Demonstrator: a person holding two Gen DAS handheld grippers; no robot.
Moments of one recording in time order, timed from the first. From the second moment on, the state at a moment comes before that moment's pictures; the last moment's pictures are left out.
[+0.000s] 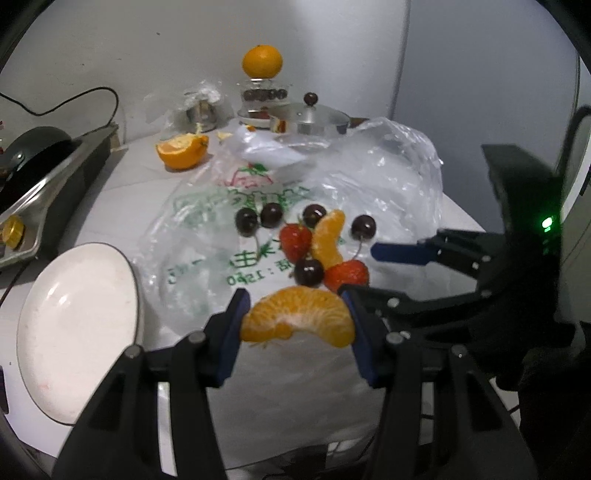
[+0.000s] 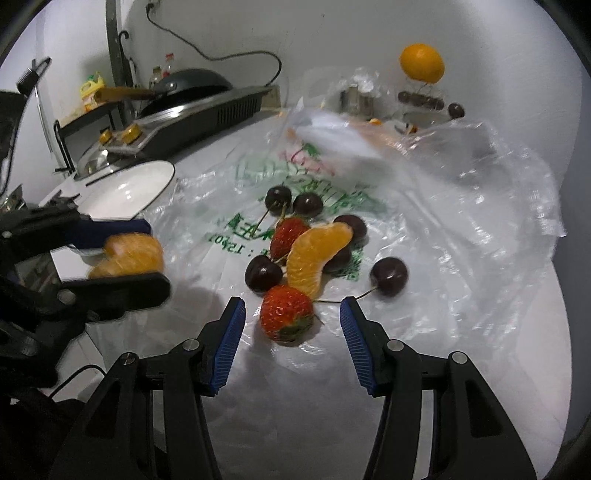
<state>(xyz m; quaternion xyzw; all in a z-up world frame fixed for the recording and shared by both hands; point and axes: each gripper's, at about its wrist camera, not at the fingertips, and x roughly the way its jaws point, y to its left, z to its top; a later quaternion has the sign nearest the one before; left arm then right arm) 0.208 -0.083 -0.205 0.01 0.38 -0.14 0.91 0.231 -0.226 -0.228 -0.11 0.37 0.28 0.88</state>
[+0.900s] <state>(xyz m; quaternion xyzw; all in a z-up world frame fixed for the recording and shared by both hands) 0.181 -0.017 -0.178 -0.01 0.34 -0.10 0.93 0.221 -0.208 -0.193 -0.14 0.36 0.24 0.89</state>
